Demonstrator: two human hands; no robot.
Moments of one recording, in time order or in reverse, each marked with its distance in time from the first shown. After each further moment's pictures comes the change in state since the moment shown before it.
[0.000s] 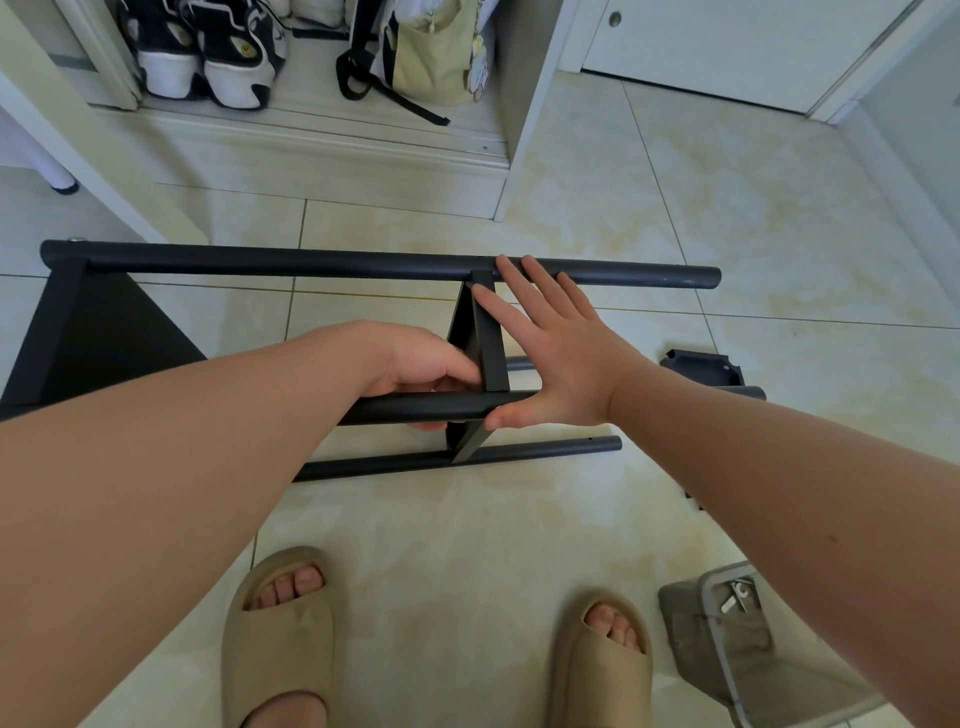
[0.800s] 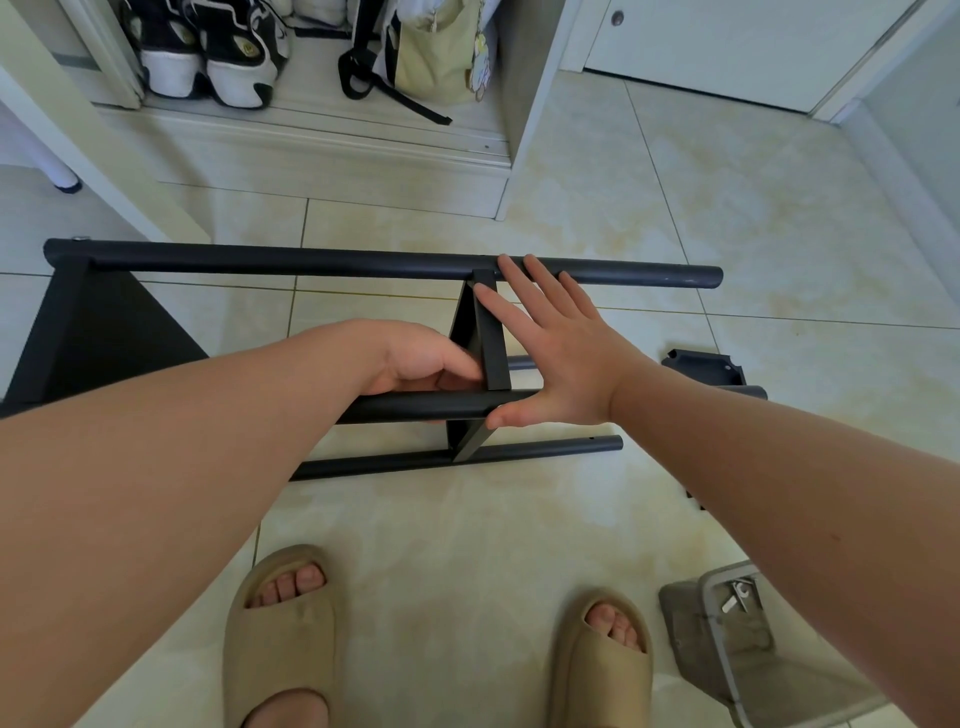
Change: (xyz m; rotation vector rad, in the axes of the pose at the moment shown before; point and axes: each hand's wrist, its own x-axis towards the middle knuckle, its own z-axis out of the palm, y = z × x) left_hand 0.002 -0.003 -0.004 0.002 -0.027 0.069; right_hand 0.000 0.000 0.000 0.003 0.002 0.000
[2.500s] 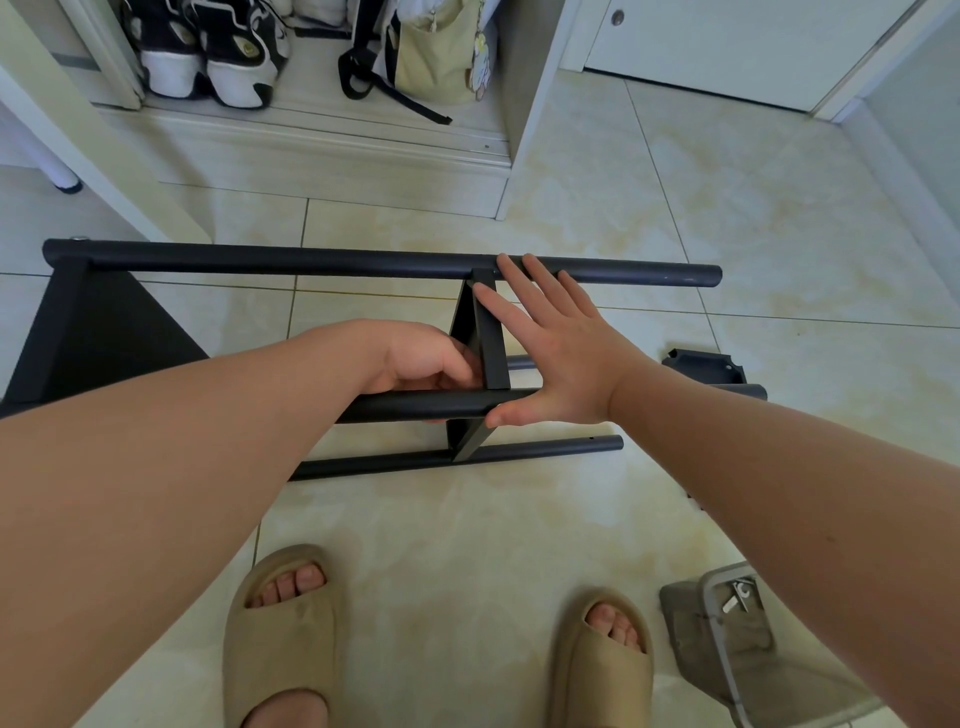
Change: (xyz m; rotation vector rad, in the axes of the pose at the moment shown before) left_hand -0.002 0.003 0.003 -0.011 0.028 0.027; right_hand 0.000 0.001 0.001 -0.007 0.006 -0.001
